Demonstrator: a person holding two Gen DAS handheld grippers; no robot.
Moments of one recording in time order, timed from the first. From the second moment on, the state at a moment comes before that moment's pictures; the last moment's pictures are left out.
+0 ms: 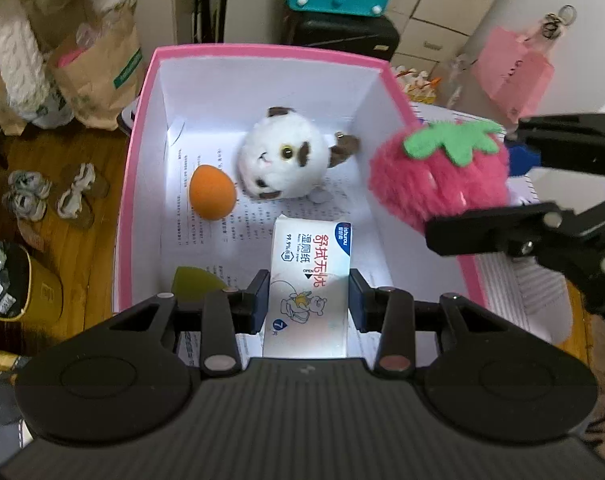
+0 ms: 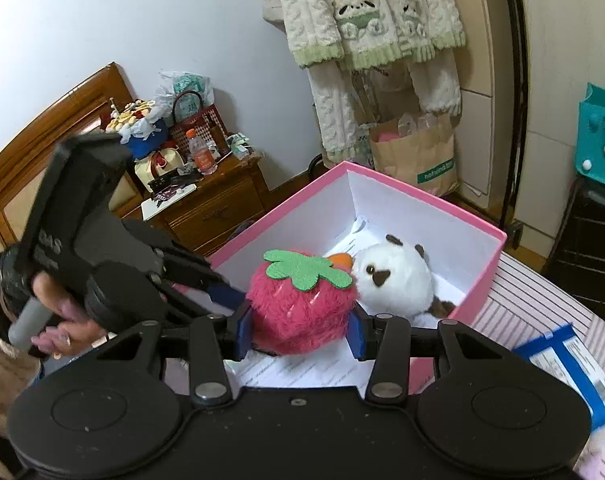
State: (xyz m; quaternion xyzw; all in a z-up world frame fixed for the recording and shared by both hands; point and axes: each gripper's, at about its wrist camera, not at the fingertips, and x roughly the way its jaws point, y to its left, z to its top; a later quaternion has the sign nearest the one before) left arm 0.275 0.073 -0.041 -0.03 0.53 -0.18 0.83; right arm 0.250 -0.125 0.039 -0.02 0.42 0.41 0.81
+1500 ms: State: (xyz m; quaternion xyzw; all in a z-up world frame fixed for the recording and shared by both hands) left arm 0.329 0.047 -0.079 -0.01 0.55 -0.15 0.82; right arm 0.308 -0.118 0.013 0.00 0.43 0.39 0.81
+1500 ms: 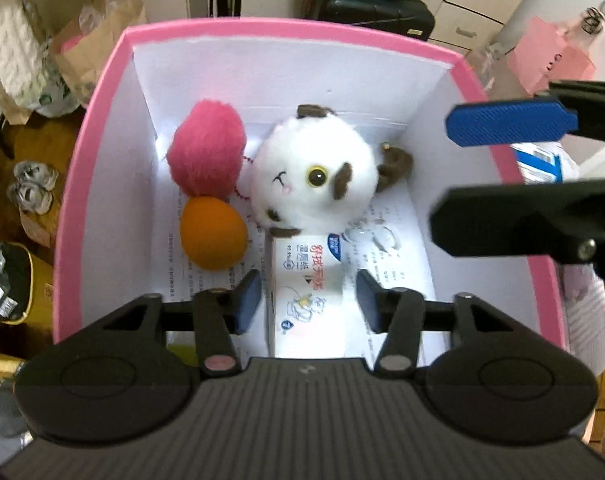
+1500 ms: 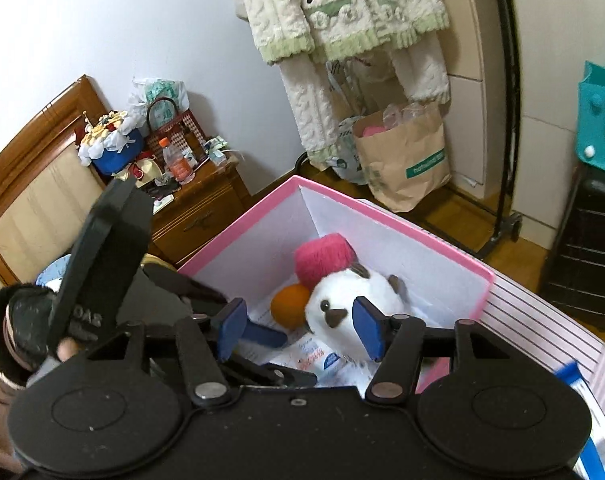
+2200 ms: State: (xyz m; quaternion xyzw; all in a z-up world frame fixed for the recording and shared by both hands) left arm 0.215 0.029 -0.001 0.08 0.50 -0.20 0.84; right arm 0.178 -0.157 0.069 -0.05 0.39 0.39 0.84
